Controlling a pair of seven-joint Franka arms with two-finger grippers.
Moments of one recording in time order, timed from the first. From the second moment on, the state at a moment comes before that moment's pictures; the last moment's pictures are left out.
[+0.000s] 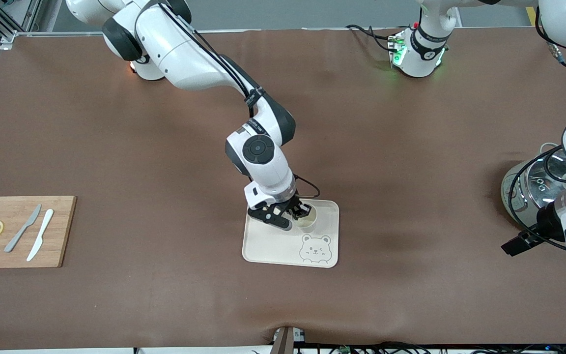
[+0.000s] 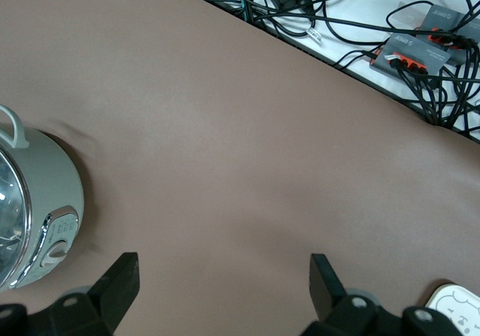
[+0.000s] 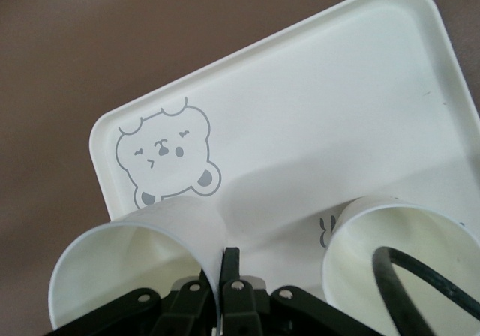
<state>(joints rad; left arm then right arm) 0.01 0.58 -0.06 -1.09 0.09 1.80 -0.53 0.69 0.99 0.02 -1.04 0.05 2.33 1.09</state>
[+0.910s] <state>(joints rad) 0.06 0.54 -0.06 -1.10 0.09 1.75 -0.29 0.73 1.02 -0.02 -1.04 0.05 2.36 1.09</state>
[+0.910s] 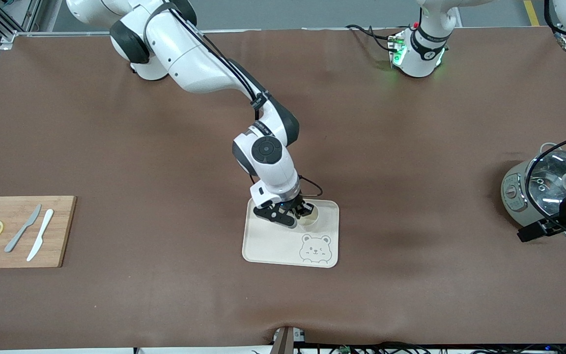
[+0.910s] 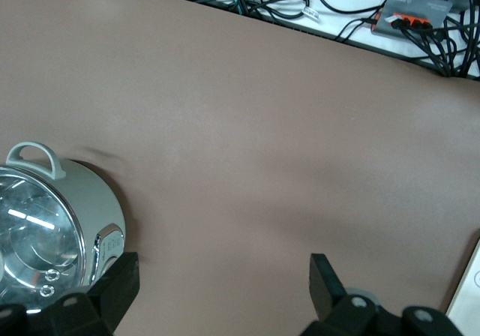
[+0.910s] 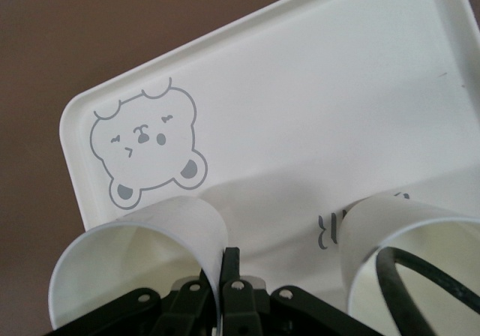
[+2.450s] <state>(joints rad) 0.16 0.53 -0.06 -1.10 0.07 1.72 -0.11 0.73 0.94 -0.04 -0.99 0.05 2.20 1.13</state>
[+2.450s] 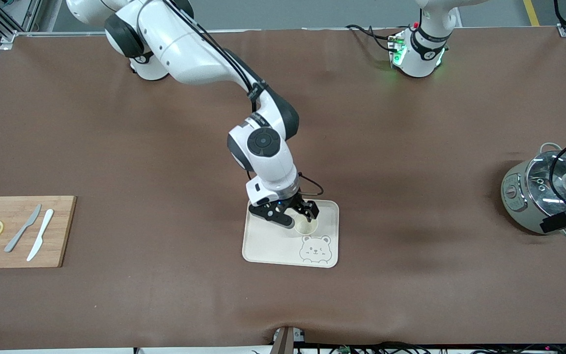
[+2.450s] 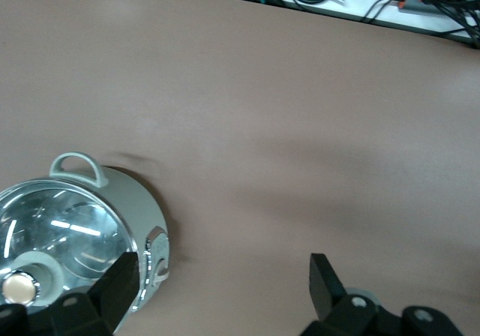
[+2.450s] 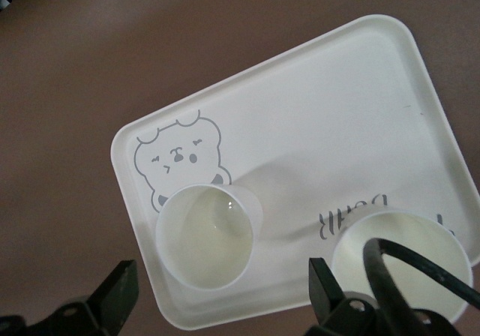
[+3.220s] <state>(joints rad) 0.18 0.53 -0.07 -1.10 0.04 1.72 -0.08 0.48 0.36 -0.05 -0.97 0.09 1.28 0.70</state>
